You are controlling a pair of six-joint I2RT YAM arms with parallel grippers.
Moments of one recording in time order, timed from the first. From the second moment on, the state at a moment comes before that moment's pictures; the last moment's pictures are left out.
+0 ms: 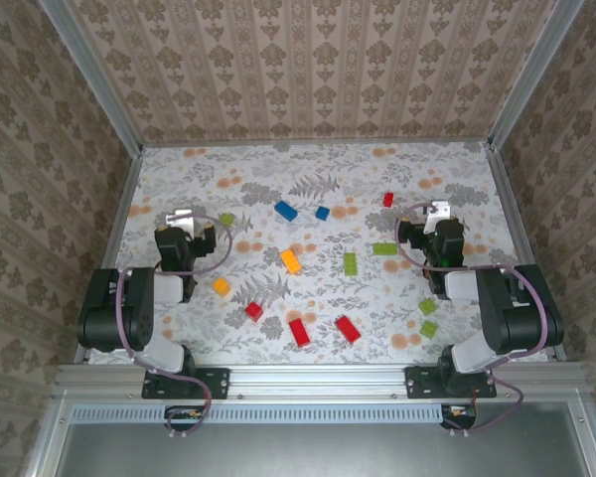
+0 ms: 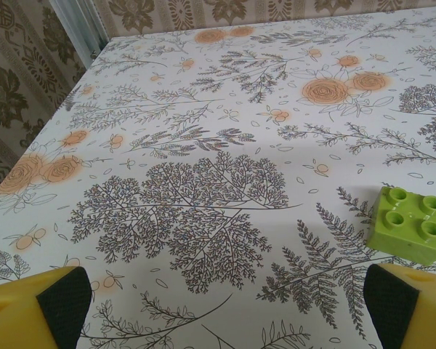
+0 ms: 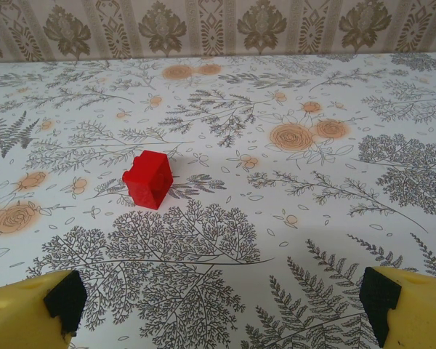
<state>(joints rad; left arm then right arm) -0.04 1.54 0.37 0.79 -0.13 0.07 0.01 1.52 0.40 0.78 0.04 0.03</state>
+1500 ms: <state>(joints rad) -0.12 0.78 0.68 -0.32 -0.32 -0.30 0.88 1.65 1.31 -0.66 0.15 0.37</state>
